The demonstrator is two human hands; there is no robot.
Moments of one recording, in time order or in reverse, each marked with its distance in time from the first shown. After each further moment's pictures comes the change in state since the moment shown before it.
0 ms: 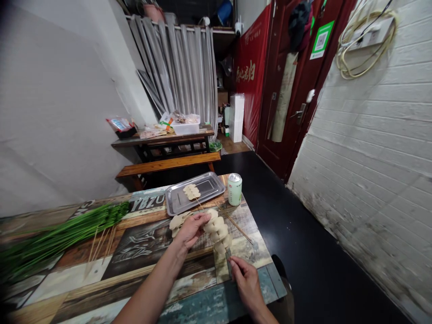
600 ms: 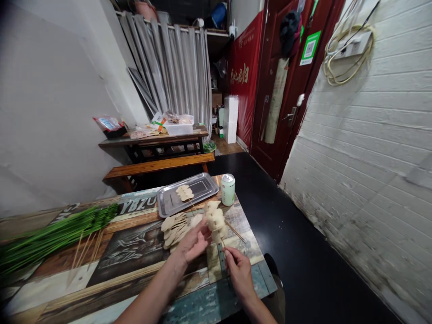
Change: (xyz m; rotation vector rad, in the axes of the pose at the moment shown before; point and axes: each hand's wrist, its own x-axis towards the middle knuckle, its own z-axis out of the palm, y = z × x) left_hand -0.011 -0.027 0.016 -0.345 -0.135 -0.160; right_hand 0.015 -0.008 0.002 0.140 0.072 0.031
